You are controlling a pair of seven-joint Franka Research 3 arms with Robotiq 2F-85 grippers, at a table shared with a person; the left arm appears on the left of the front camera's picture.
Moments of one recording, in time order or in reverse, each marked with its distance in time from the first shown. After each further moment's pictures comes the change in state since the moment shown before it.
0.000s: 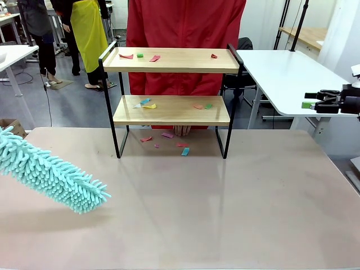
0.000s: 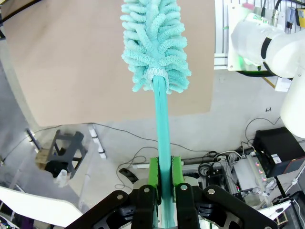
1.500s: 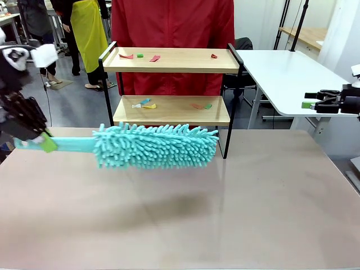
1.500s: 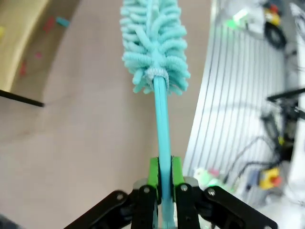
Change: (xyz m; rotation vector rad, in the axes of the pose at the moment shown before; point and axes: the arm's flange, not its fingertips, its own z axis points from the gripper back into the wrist) left arm 0.115 -0.021 -0.042 -0.143 -0.701 0.361; right arm 0.000 0.000 0.000 0.000 -0.001 0.000
